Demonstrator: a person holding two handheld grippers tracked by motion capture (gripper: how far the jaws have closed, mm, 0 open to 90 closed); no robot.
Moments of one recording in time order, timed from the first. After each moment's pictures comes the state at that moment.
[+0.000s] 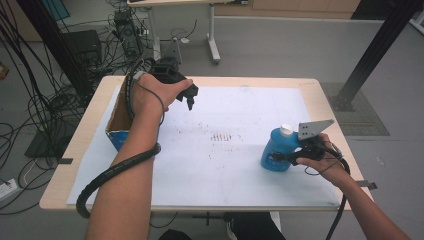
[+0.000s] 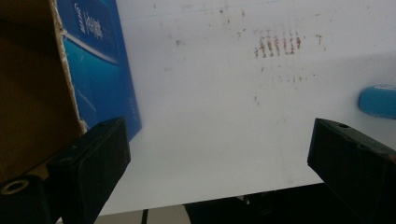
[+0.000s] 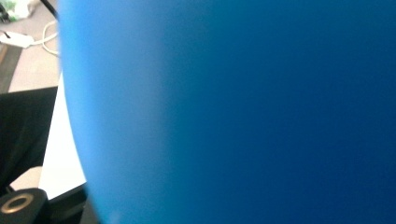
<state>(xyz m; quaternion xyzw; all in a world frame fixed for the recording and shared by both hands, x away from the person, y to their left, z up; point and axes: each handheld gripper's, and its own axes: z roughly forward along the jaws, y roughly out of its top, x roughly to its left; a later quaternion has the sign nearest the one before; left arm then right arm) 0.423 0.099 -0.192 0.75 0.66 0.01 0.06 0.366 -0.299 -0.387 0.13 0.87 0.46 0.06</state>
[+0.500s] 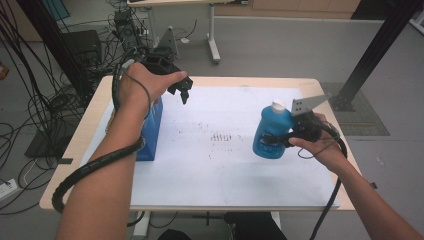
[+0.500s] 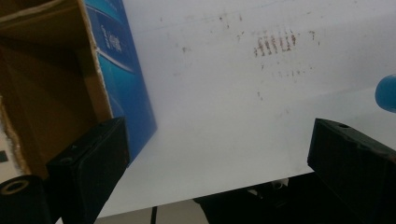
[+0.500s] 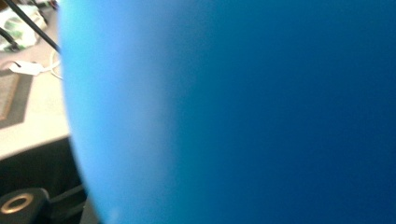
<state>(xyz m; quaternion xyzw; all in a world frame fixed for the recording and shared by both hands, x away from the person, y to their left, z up) 0.419 0.110 -0.157 0.78 0.62 0.03 0.07 0.374 -0.254 -0.302 0.16 0.86 0.47 0.04</state>
